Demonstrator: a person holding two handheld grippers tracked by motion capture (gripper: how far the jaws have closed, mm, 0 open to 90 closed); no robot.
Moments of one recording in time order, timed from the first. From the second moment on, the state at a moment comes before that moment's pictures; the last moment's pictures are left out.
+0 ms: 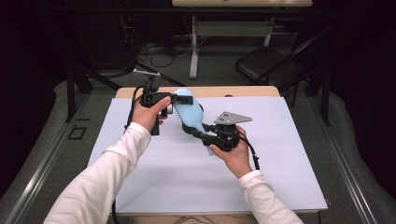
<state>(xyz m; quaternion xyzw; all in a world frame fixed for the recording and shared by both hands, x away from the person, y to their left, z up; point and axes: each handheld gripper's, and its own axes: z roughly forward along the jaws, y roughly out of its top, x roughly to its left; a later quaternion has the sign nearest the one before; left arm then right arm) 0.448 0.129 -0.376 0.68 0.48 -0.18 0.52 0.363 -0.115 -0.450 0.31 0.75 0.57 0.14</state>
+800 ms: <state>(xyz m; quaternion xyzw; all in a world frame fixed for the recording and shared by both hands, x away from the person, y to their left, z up) 0.454 0.130 -0.379 0.67 0.50 -0.17 0.52 0.368 -0.115 -0.450 0.31 0.75 0.57 0.14</state>
